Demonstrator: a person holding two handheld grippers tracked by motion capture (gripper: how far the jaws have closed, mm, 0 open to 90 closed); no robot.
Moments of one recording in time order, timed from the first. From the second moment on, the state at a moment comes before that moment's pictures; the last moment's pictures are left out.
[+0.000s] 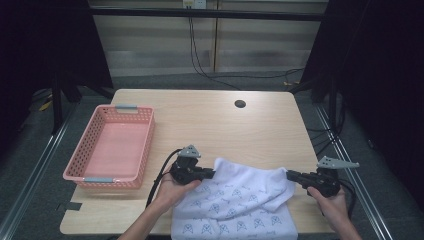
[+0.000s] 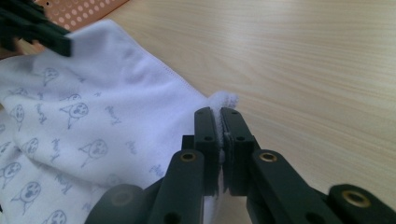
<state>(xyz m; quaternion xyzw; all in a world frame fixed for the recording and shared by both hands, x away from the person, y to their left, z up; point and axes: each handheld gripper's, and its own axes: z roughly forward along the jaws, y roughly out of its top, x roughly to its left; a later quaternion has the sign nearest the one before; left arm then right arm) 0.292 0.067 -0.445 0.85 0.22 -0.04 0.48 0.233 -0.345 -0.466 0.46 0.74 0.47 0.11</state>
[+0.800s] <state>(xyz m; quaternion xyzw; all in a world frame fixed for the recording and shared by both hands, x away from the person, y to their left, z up) 0.250 0.019 -0.458 0.88 0.11 -0.12 0.44 0.234 -0.342 -0.468 0.46 0.75 0.47 0.10</state>
